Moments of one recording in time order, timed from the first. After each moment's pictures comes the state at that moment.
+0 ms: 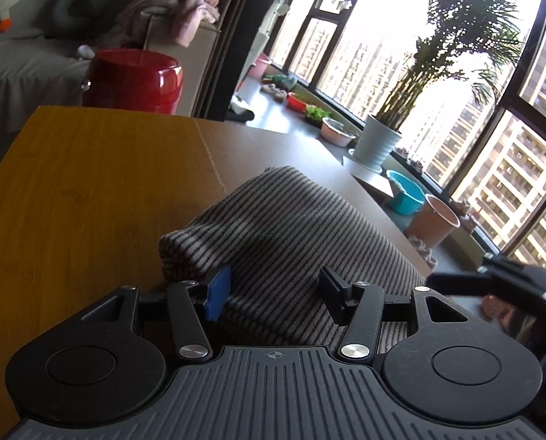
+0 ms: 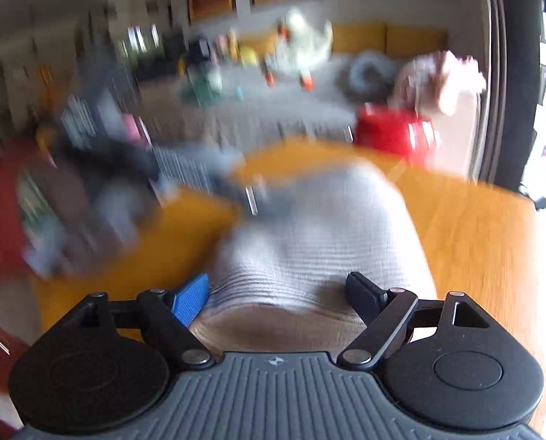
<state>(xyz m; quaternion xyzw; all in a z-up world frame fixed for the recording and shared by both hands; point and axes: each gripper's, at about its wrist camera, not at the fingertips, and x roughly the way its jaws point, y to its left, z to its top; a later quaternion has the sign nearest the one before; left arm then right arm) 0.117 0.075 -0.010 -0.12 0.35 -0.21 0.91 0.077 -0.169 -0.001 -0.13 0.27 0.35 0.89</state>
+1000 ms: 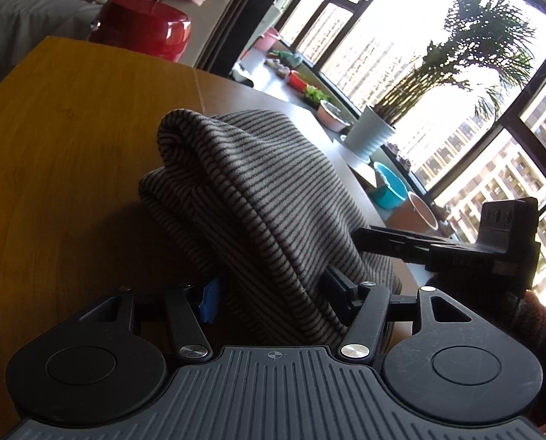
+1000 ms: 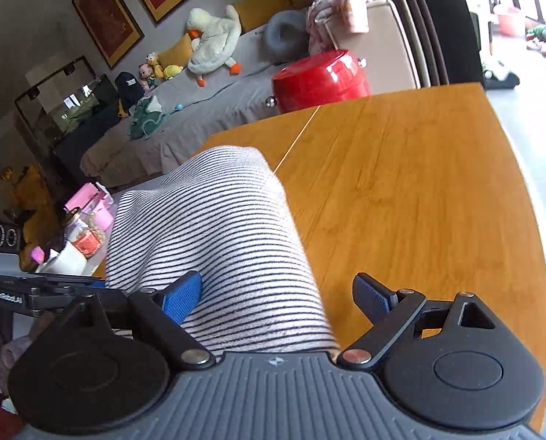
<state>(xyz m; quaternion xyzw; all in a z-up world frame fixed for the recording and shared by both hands) 0.101 0.072 -0.029 -0.19 0.40 -0.23 0.87 0.178 -0.255 -0.023 0.12 0.38 0.33 0.86</state>
